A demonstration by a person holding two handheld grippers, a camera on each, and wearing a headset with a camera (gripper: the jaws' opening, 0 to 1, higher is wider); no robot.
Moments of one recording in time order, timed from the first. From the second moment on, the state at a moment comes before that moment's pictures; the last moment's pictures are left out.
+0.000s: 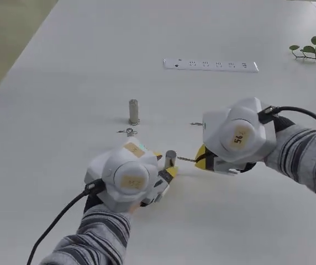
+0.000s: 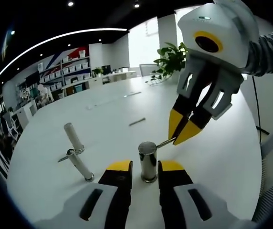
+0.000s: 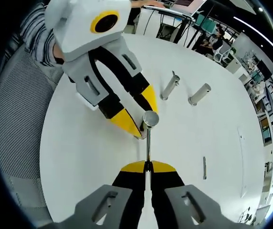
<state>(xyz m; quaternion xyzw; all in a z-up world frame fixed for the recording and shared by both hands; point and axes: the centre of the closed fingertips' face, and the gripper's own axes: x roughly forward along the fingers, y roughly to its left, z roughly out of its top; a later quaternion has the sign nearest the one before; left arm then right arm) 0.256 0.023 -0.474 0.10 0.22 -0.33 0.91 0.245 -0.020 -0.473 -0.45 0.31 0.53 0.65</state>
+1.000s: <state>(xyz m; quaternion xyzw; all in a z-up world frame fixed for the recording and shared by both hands) 0.260 0.017 -0.487 0.08 0.23 -0.30 0.92 0.244 -0.013 -0.463 -0.45 0.31 0.53 0.65</state>
